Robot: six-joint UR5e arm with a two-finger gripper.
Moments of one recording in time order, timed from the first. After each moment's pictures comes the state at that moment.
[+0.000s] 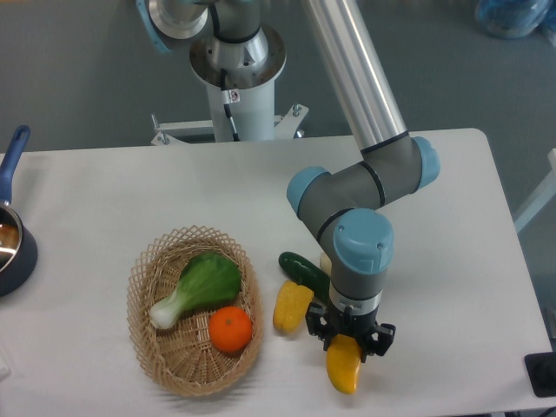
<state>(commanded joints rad) 2.48 -2.25 -1.43 -0.80 1.47 0.81</state>
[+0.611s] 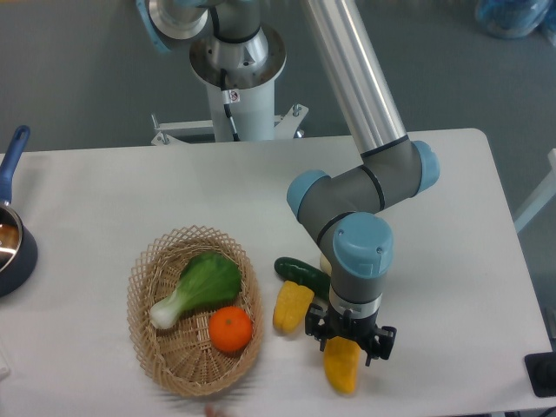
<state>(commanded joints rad) 2.48 -2.25 -1.39 -0.80 1.47 0.83</state>
